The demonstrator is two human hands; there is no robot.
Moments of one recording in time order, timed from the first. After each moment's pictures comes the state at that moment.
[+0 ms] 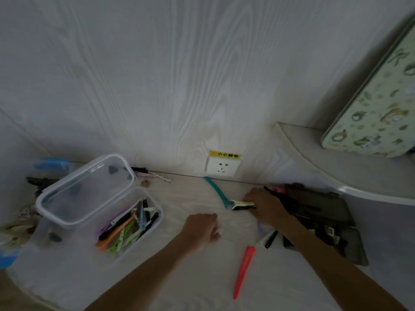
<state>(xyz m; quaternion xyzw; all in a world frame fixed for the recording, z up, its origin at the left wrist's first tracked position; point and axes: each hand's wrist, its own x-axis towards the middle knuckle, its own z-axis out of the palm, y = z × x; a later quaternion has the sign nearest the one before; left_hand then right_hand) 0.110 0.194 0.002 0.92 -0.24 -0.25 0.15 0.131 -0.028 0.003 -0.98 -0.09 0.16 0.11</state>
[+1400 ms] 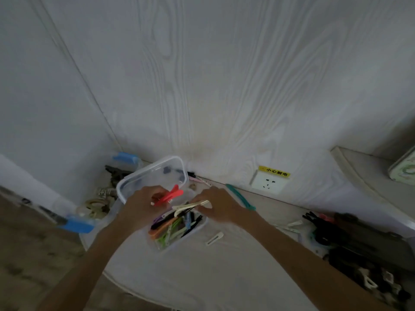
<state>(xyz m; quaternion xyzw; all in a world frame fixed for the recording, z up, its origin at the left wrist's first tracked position) 0.104 0.399 0.097 0.93 0.04 -0.12 0.34 0.162 0.187 0.053 -0.91 -0.31 0.17 0.23</state>
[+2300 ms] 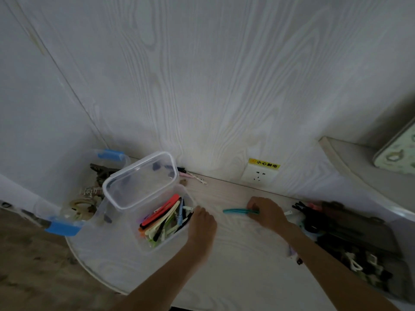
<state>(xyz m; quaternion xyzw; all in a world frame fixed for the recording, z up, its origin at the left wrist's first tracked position) 0.095 0.250 0.021 0.96 -0.18 -0.18 -0.14 0.150 0.051 -0.005 -0.96 -0.07 0.18 0.20</state>
